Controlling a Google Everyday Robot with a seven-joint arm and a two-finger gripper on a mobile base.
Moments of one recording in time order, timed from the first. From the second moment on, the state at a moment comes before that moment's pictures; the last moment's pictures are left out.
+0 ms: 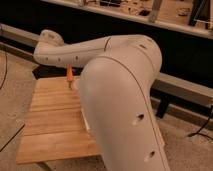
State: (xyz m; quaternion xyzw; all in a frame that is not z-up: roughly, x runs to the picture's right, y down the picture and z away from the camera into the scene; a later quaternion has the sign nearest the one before) arm -0.186 -0.133 0.794 0.00 0.04 0.66 0.75
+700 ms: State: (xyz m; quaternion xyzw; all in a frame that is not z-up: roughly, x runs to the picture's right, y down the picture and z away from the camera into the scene) arm -0.170 -0.129 0.852 0.00 0.07 0.67 0.74
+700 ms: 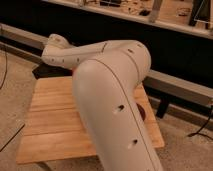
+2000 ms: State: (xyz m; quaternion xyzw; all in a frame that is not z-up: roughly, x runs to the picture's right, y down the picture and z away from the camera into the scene) arm -0.152 -0.126 0.900 0.00 0.09 0.64 0.76
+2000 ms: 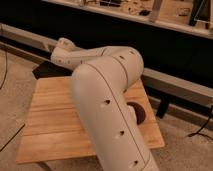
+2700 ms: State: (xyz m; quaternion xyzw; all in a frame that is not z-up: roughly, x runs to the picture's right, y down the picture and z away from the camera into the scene) arm -0.153 -0.112 0.885 -0.01 0.08 0.65 0.75
